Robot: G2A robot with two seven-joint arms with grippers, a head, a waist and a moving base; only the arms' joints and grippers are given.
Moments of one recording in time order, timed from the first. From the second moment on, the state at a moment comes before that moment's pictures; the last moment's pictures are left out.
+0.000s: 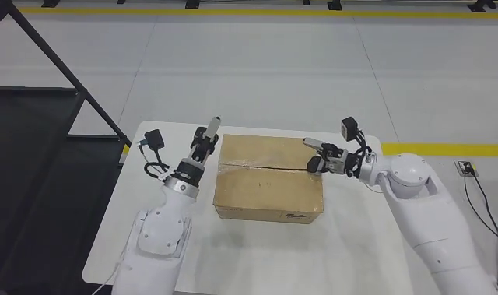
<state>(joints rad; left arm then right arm) 1.05 -1.46 -1.39 -1.67 0.29 -0.15 -0.16 -0.60 -1.12 1.17 -1.12 0.29 0.08 0.97</state>
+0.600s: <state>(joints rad) 1.11 -1.44 -1.50 -1.64 0.21 -0.18 -0.16 -0.56 -1.13 1.00 -1.41 -0.20 0.23 0.75</state>
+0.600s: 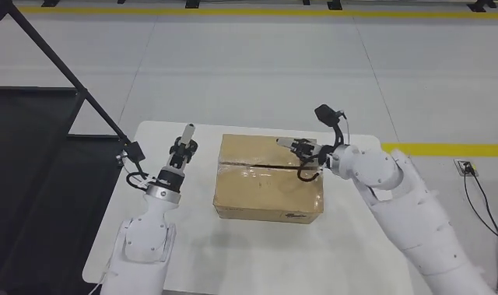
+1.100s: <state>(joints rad) 1.19 -1.42 -1.58 -1.67 0.15 -0.23 -0.18 -0.56 -1.13 0.97 -1.51 -0.35 0.34 0.76</state>
